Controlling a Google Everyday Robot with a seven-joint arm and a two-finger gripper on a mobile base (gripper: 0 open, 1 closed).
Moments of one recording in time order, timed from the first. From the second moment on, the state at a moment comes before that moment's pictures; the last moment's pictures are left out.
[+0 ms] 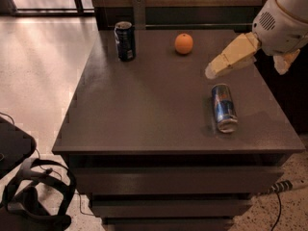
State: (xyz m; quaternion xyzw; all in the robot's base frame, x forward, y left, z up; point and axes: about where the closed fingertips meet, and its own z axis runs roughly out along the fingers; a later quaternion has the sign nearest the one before) arm 0.500 -0.205 0.947 -0.13 0.98 0.09 0.10
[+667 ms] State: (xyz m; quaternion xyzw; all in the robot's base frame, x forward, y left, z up) arm 0.503 -0.211 0.944 -0.04 0.99 0.10 0.09
